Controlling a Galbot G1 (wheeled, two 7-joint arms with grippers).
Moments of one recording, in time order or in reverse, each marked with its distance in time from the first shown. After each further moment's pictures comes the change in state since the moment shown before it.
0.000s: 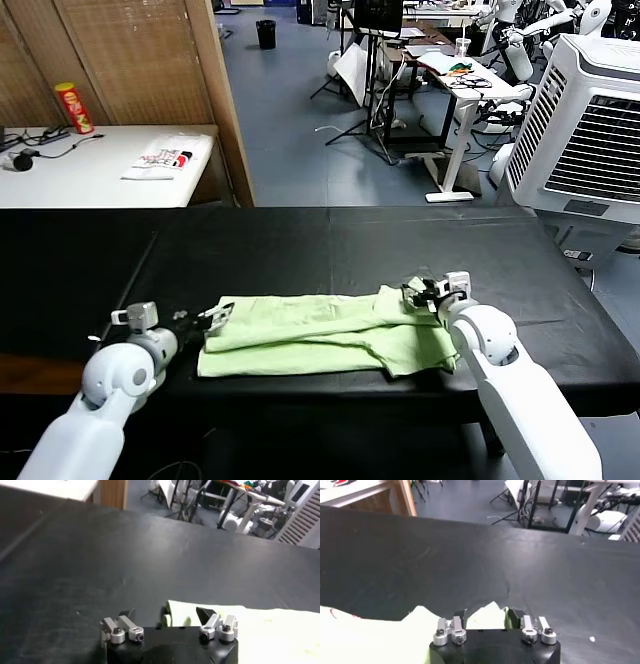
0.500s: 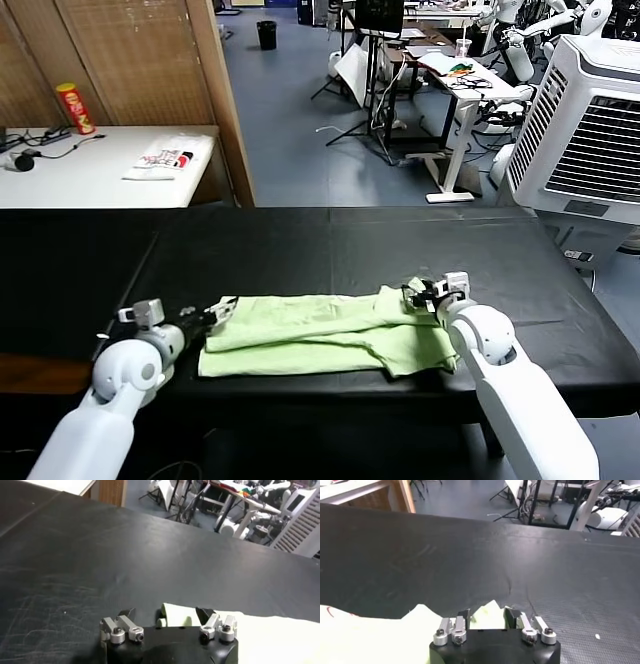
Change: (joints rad) left arm -0.036 -0.032 0.030 0.042 0.006 -0.015 0.000; right arm -0.008 0.006 0.006 0.000 -0.014 0.000 0.002
